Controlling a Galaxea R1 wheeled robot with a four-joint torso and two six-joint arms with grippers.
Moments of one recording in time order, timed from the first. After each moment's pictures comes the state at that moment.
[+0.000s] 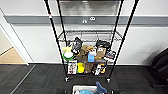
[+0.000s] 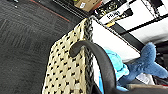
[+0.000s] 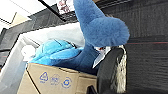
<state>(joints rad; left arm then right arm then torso) 0.77 2.54 -1.93 -0.23 0.02 -0.22 -0.76 2.67 -2.04 0.02 -0.15 0.14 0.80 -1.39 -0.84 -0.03</state>
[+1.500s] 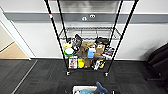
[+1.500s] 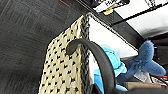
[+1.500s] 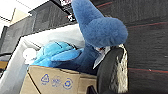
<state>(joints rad) 0.78 2.55 -1.91 -0.23 0.02 -0.23 -0.77 2.65 -2.01 0.02 -0.13 0.16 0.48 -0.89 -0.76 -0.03</state>
